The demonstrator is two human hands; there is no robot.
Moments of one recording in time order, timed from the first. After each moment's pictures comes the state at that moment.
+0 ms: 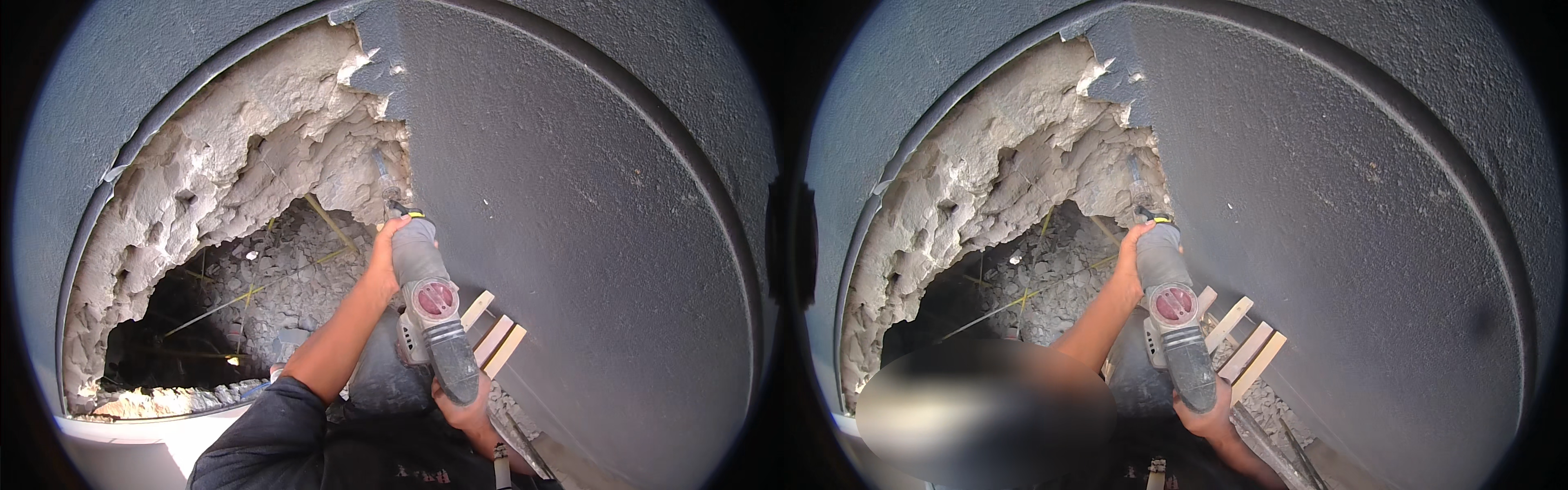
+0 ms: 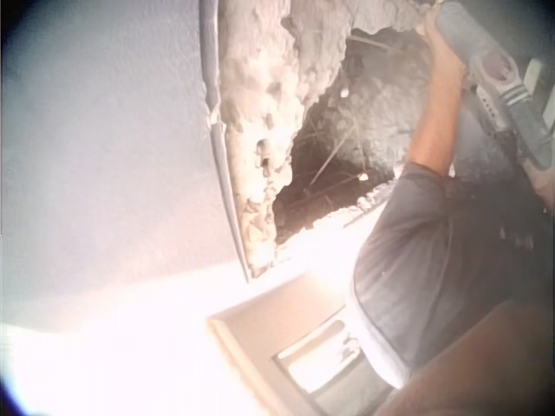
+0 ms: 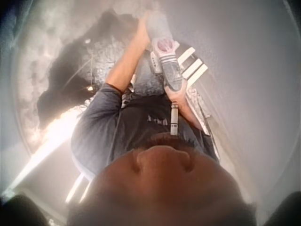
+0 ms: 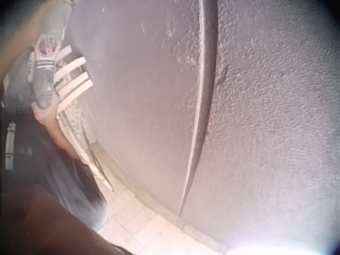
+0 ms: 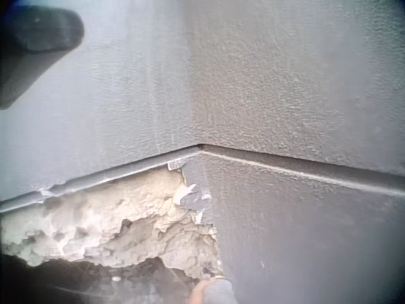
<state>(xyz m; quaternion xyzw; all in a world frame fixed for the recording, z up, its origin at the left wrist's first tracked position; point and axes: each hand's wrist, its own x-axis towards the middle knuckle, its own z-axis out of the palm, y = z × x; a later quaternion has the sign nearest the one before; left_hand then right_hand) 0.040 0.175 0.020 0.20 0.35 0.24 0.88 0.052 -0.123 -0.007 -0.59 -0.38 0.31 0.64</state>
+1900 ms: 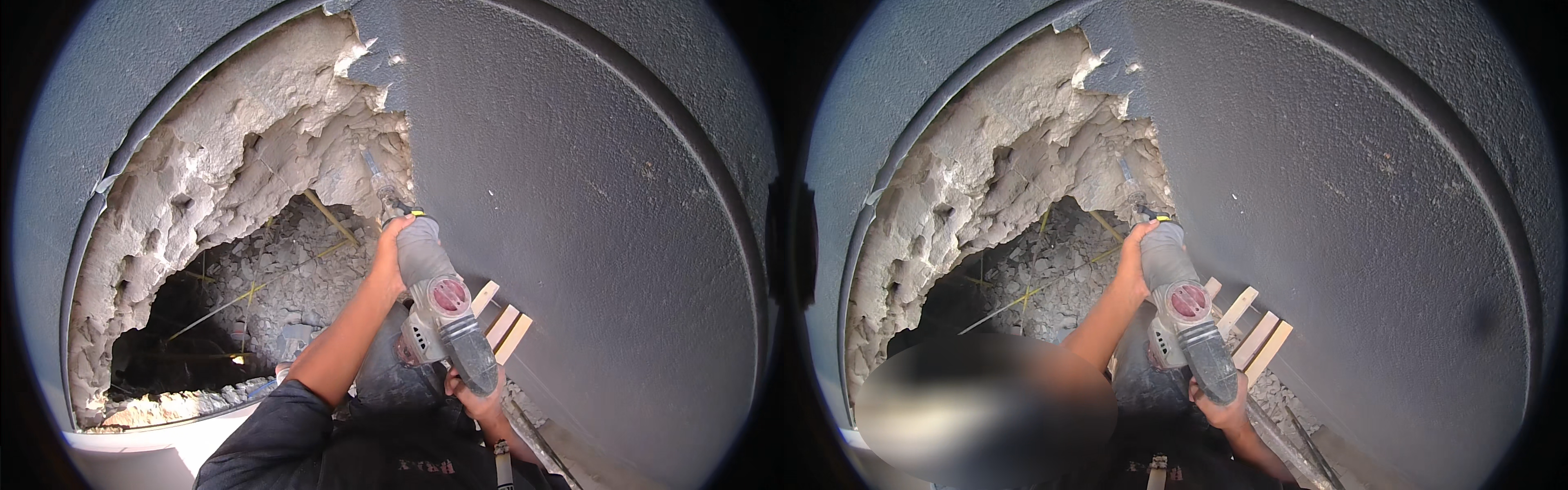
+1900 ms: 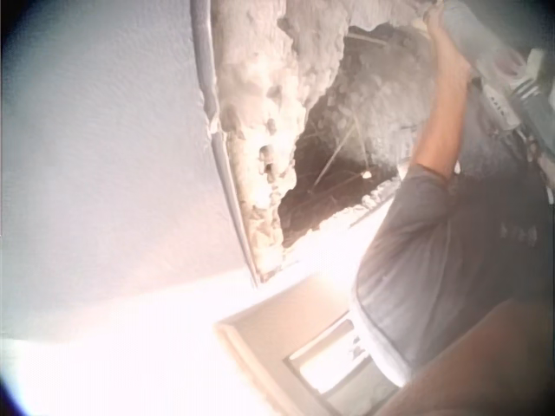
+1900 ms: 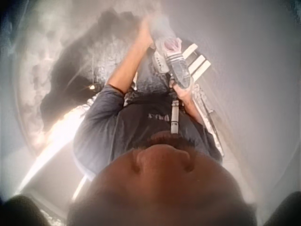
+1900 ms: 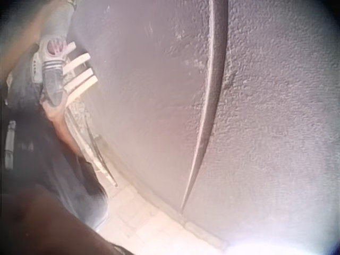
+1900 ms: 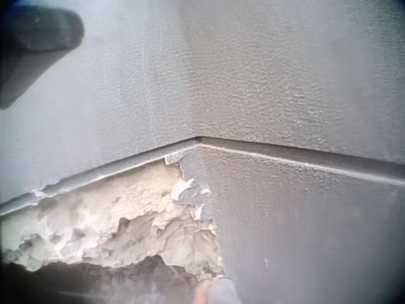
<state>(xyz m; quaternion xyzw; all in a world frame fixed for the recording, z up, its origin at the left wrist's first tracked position) 0.023 0.204 0.008 0.20 0.38 0.22 0.88 0.042 -0.095 -0.019 -0.52 -0.27 0.42 0.69</state>
